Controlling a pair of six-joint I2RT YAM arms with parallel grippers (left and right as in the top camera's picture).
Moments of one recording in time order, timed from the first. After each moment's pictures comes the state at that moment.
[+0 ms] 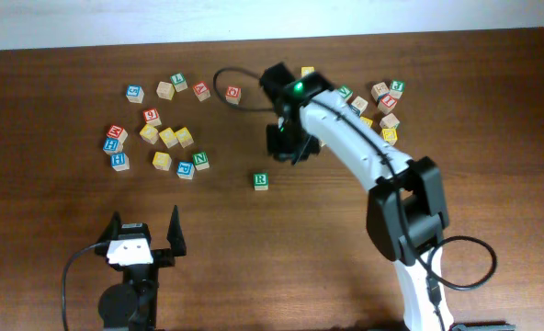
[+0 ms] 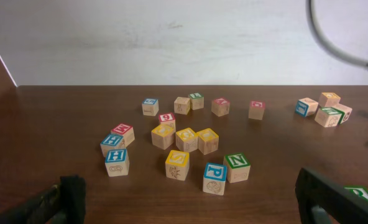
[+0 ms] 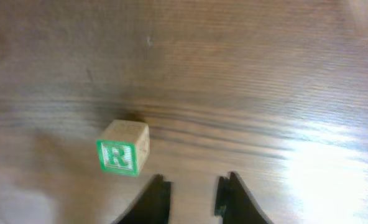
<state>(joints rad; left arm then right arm) 0.00 0.01 0.02 -0.08 -0.05 0.00 0.50 2.23 1.97 -1.23 -0.13 0.48</state>
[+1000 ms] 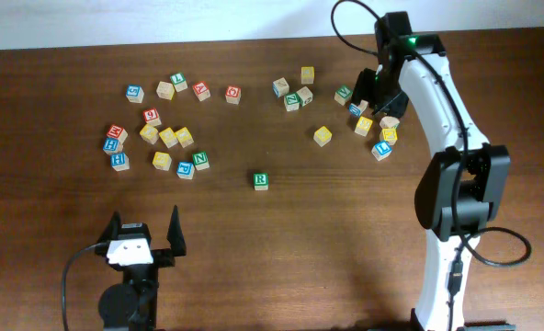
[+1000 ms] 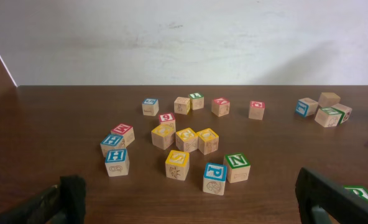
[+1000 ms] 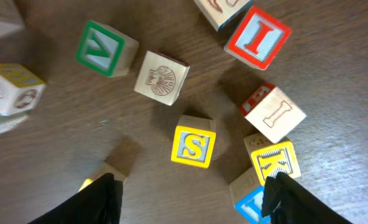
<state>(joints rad) 0.00 0.01 0.02 -0.08 -0.05 0.00 0.08 2.27 2.08 -1.16 -0.02 0.45</state>
